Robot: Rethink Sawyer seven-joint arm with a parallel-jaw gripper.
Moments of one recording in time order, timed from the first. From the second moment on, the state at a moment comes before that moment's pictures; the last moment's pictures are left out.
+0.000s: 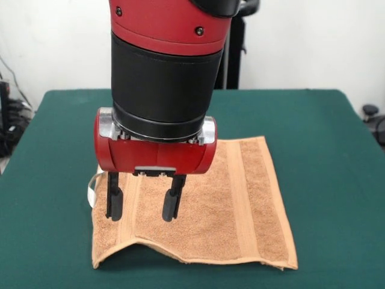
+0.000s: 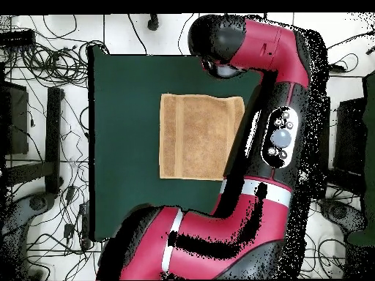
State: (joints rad) arm -0.14 -0.15 -0.25 0.48 0.11 1.16 1.41
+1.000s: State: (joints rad) arm -0.14 -0.15 -0.25 0.51 0.11 1.16 1.41
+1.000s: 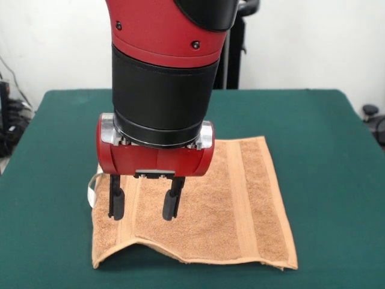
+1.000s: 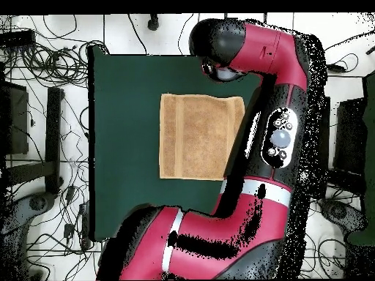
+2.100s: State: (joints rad) arm -0.15 -0.12 -0.25 0.51 0.11 1.16 1.41
